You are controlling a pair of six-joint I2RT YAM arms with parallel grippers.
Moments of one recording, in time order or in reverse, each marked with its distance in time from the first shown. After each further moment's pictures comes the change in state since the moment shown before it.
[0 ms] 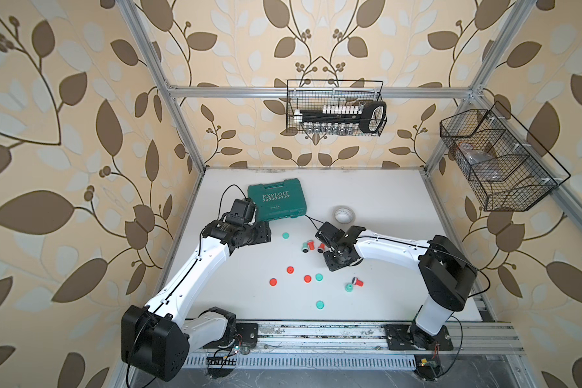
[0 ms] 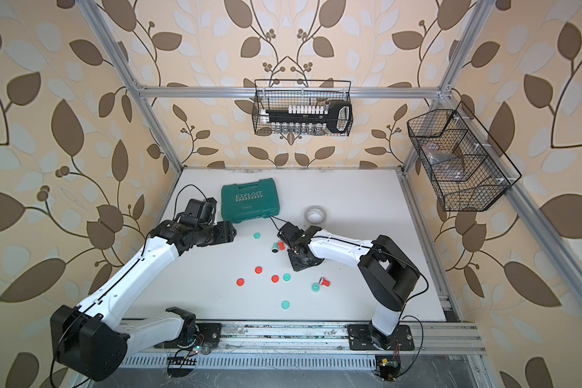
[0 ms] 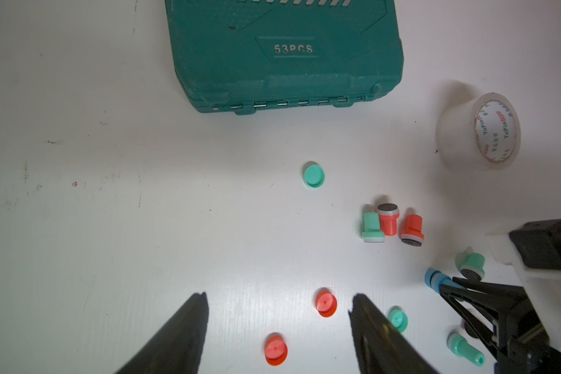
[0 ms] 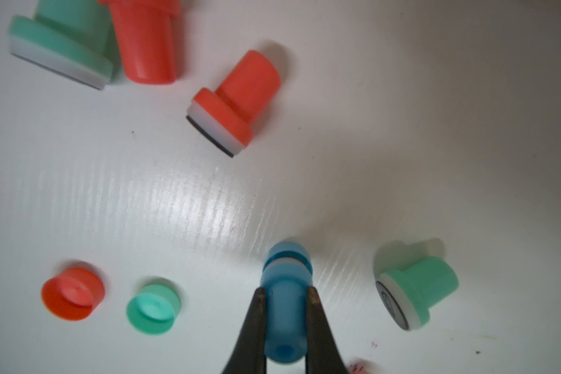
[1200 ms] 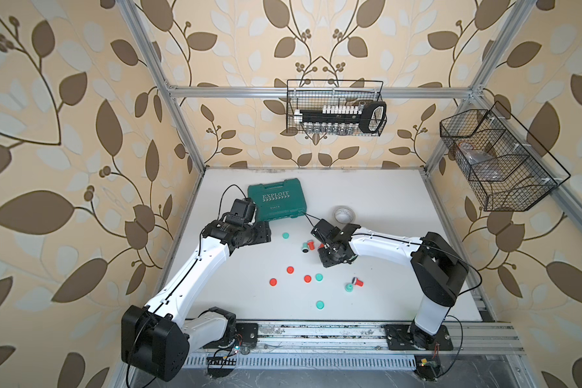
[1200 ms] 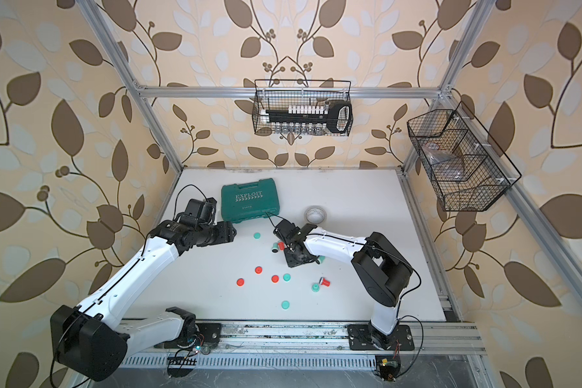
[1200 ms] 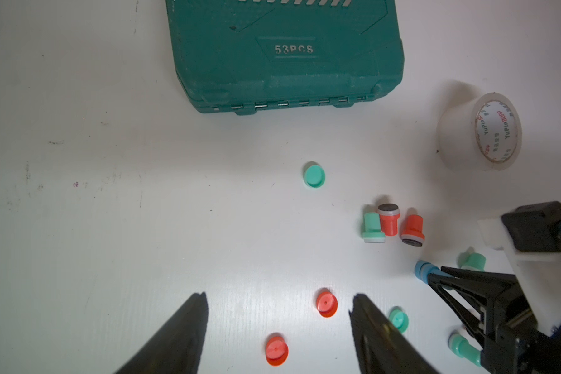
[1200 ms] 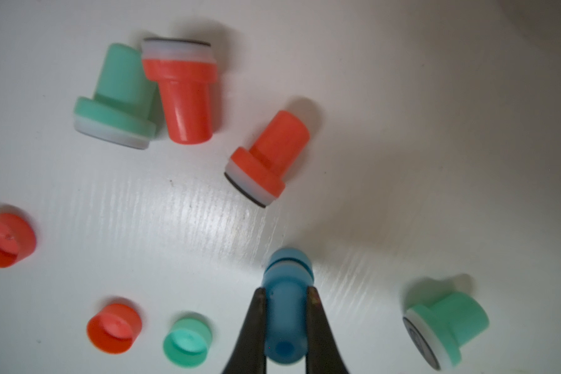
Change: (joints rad) left arm 0.000 0.000 0.000 0.000 -0.003 0.001; right arm 0.002 0.069 0.050 0.042 -0.019 0.040
